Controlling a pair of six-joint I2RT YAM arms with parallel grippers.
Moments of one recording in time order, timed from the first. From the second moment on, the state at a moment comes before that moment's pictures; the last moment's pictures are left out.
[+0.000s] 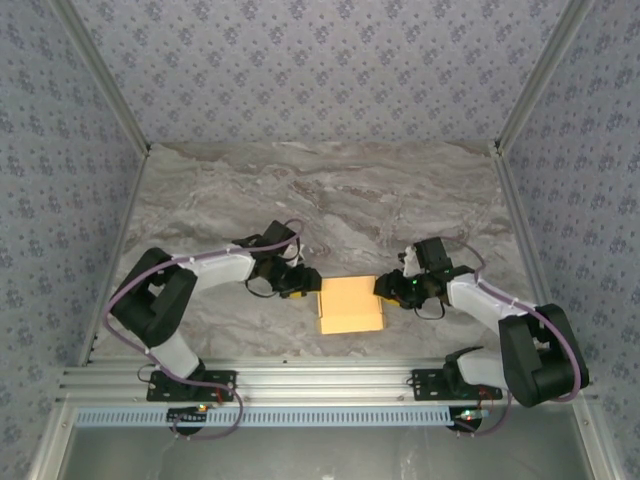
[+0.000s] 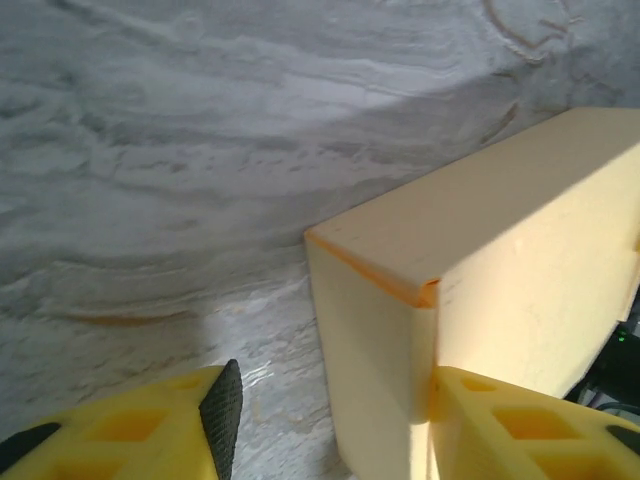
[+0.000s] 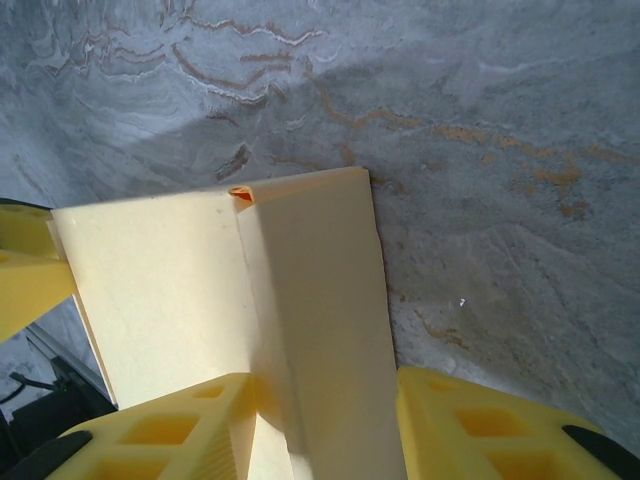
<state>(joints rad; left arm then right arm) -0.67 1.66 0.86 -0.33 0.54 -0.68 0.30 1.26 0.49 -0.33 -0.59 0.62</state>
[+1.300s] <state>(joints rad) -0.57 1.73 0.72 0.02 0.80 -0.69 0.28 1.30 0.39 -0.05 -0.82 0.80</state>
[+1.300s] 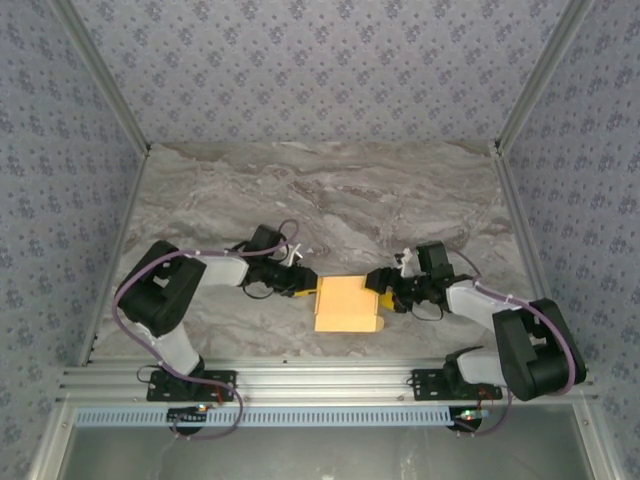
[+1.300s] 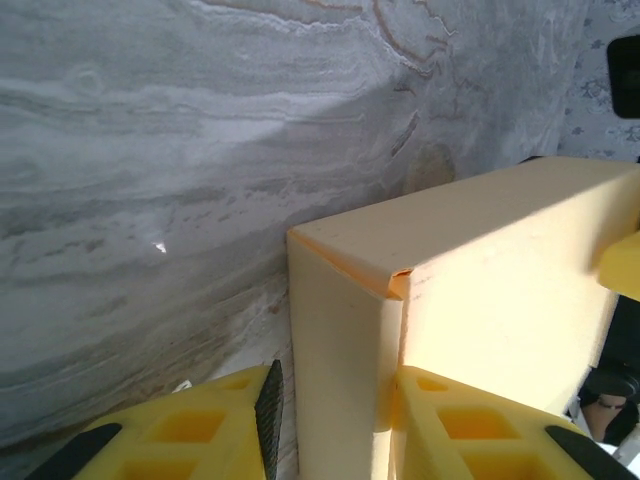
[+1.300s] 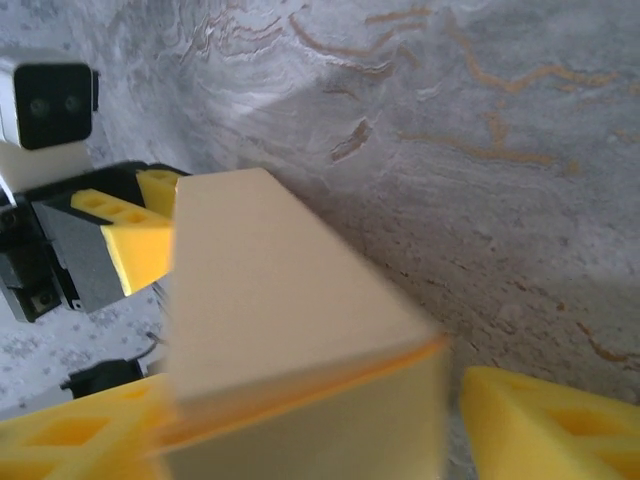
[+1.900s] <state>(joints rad) -0.51 1.35 0.67 -0.01 0.50 -0.67 0.29 1.21 0.44 0.04 -0.83 1.13</state>
